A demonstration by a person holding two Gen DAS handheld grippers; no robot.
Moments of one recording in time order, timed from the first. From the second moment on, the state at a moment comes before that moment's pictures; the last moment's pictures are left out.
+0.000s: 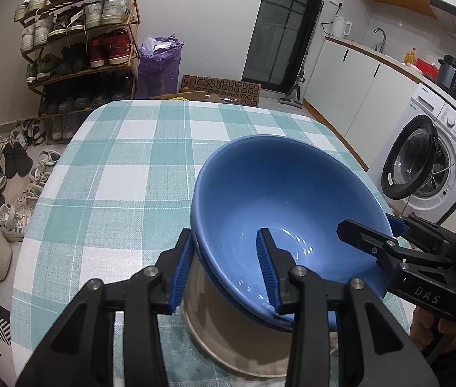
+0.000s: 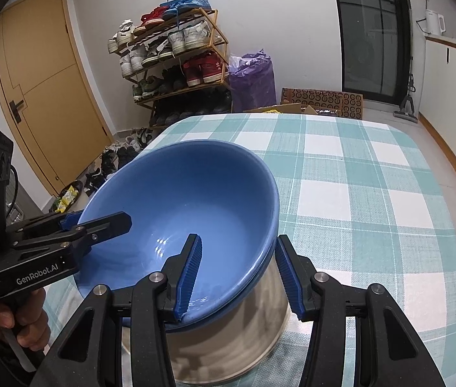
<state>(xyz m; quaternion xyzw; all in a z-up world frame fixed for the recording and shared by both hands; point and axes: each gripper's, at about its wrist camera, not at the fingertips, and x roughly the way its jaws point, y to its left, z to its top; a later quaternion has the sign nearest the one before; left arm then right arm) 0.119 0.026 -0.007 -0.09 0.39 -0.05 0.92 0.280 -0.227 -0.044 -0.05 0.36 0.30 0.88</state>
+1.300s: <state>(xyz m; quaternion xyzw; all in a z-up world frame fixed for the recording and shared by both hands) 0.103 0.019 0.004 -0.04 0.37 -0.03 0.93 0.272 -0.227 -0.038 -0.05 0.35 0.31 0.88</state>
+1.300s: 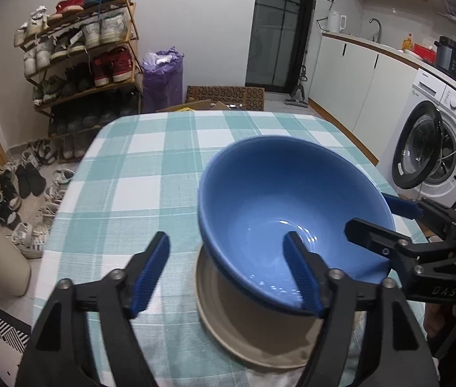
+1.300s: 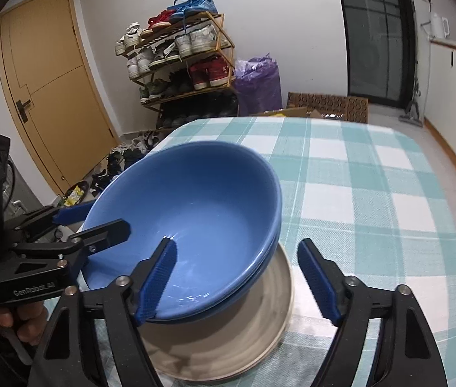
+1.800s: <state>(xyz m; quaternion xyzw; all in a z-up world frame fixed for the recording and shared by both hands) 0.061 0.023 0.009 -0.02 0.32 -0.01 0.95 0.233 -0.246 -0.032 -0.08 0.28 0.32 0.90</state>
